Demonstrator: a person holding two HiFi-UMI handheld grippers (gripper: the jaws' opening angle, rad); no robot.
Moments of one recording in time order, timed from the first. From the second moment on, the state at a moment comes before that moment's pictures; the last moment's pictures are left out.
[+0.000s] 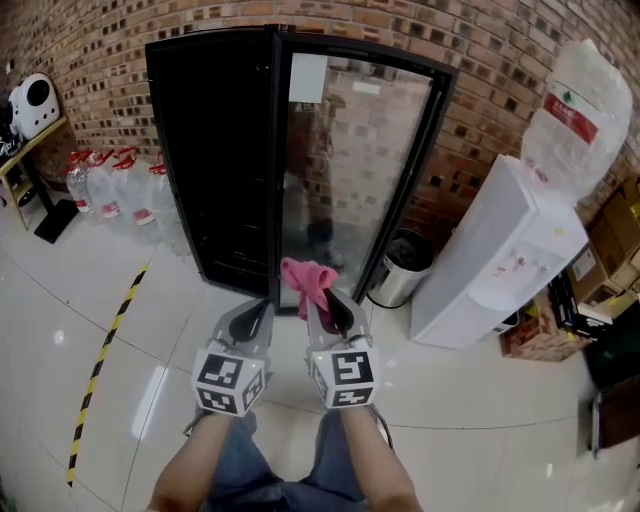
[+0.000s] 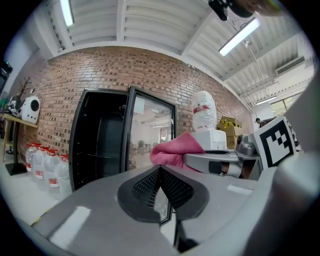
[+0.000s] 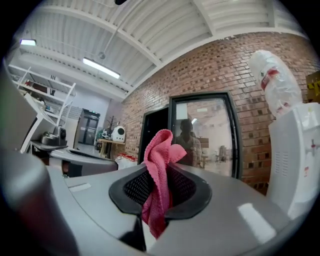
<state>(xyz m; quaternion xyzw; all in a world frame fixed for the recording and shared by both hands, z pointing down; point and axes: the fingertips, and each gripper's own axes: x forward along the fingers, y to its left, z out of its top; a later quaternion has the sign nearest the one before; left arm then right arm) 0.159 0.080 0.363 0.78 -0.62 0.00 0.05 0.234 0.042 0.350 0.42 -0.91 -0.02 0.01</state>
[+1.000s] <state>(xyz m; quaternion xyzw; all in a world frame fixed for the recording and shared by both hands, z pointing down) 0.198 0.259 0.311 0.78 -0.62 -0.01 0.04 0.262 0.236 0.302 0.42 -0.91 0.00 0.00</state>
